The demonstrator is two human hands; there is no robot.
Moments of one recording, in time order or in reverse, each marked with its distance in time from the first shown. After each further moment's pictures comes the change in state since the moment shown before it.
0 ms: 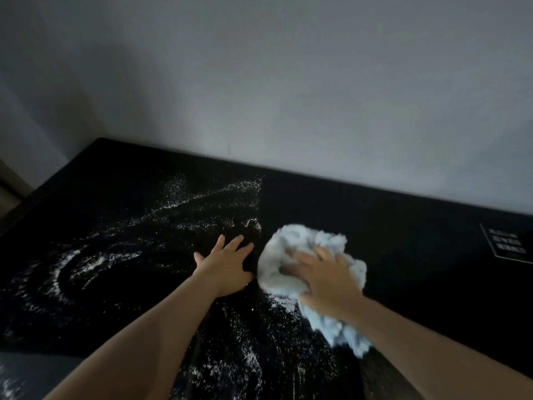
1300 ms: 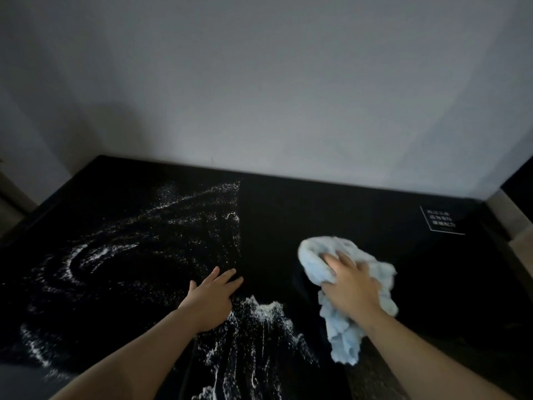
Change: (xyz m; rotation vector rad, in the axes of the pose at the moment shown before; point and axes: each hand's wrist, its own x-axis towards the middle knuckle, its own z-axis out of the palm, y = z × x) left_hand -0.085 0.022 0.058 0.139 -0.043 0.121; right_hand -0.119 0.020 -0.012 0.176 0.099 0.575
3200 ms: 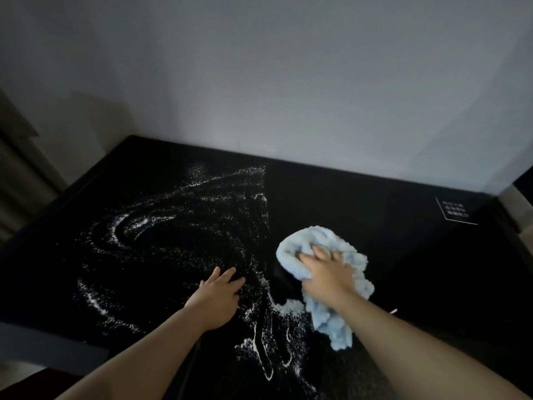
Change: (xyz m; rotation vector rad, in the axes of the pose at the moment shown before) left_hand -0.069 -0.041 0.035 0.208 -0.070 0.076; right_hand -0.036 -0.083 0.031 -0.153 -0.105 -0.236
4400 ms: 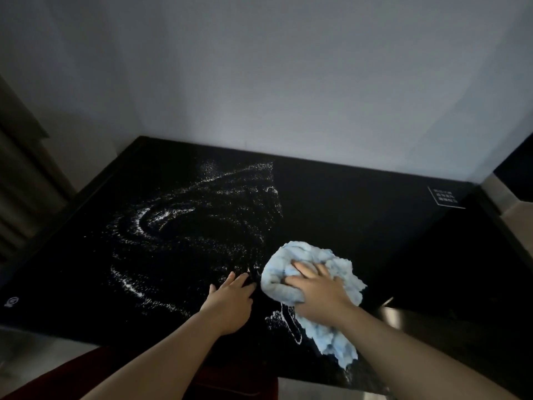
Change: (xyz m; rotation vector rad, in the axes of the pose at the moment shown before) left_hand -0.037 -0.004 0.030 -0.280 0.086 -0.038; right_hand -0.060 -0.058 0.037 0.033 -0.147 -0.100
